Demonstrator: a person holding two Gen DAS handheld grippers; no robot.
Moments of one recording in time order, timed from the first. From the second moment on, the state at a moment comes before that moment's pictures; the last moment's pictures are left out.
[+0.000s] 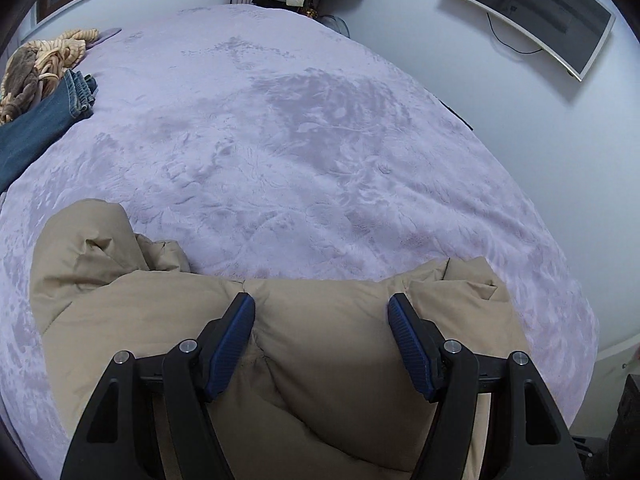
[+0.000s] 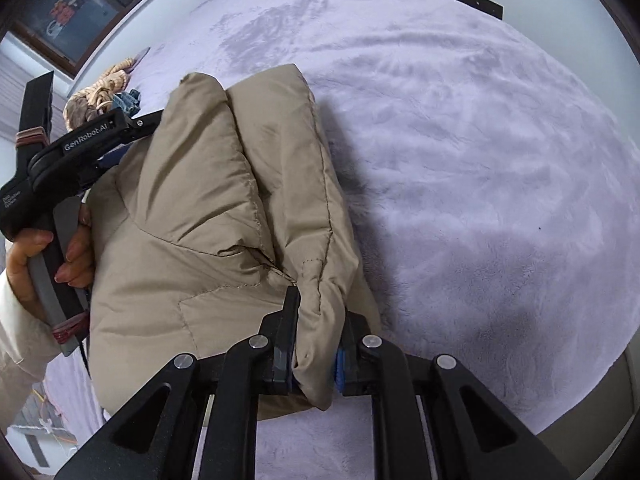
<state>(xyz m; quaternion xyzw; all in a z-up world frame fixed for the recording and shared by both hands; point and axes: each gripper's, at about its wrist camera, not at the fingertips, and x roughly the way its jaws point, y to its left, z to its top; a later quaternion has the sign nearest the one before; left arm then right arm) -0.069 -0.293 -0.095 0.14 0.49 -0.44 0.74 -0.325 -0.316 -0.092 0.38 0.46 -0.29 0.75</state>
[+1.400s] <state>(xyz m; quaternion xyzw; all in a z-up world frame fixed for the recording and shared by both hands) -0.116 -0.122 -0.058 0.13 0.60 -0.29 0.74 -0.266 -0.345 -0.122 0.44 0.53 -0.16 0.71</state>
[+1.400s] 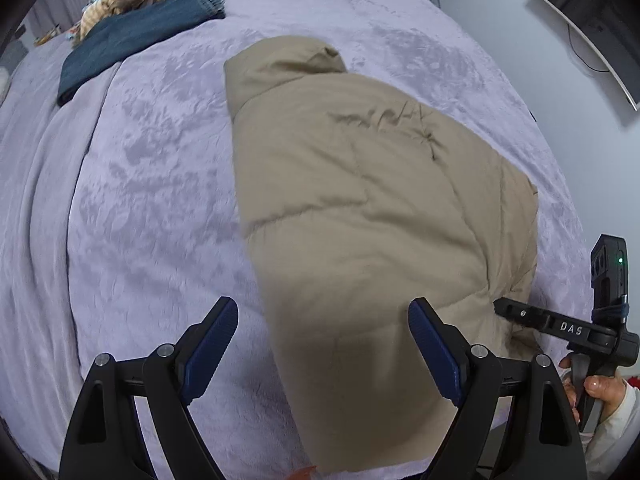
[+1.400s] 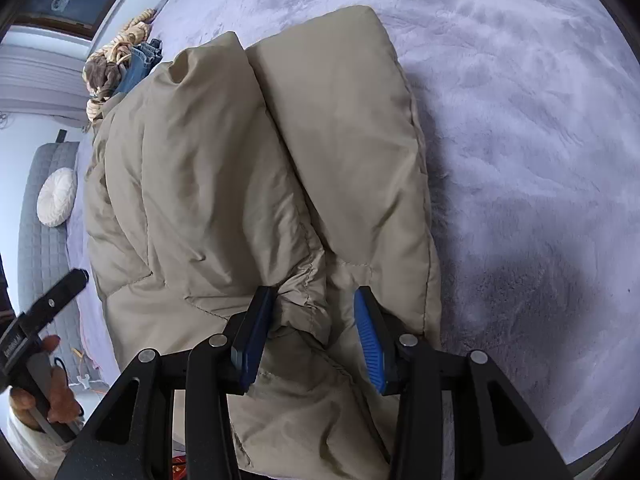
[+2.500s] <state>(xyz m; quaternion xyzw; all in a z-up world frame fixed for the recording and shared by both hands) -0.140 -0.043 -0.054 0.12 0.61 -0.30 0.73 -0.289 -0.287 -0.041 0.40 0.47 -0.21 0.75</state>
